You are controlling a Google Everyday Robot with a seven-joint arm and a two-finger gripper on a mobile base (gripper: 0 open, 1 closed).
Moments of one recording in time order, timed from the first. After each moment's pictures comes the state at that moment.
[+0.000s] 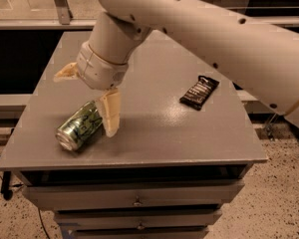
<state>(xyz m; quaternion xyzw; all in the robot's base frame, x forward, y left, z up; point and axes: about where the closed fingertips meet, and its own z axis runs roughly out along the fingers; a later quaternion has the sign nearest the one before) 0.480 0.138 0.882 -0.91 0.32 0.15 0.23</state>
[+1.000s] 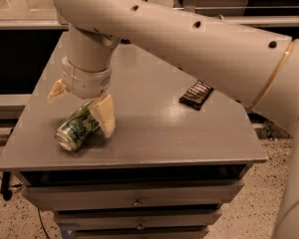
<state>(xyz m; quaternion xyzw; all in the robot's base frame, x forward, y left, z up) 0.481 0.151 0.852 -0.96 0.22 0.08 0.15</state>
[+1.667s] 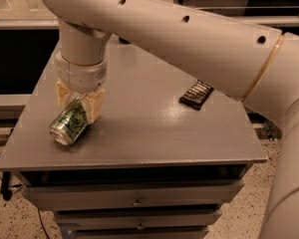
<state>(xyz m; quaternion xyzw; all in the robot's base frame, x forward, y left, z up) 0.491 0.151 0.860 -0.97 0.20 0.05 0.12</state>
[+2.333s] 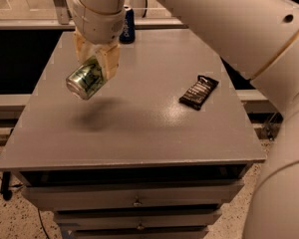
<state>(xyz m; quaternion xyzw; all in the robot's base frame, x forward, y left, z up) 0.563 0.117 0.942 -0.95 0.27 -0.03 0.17</state>
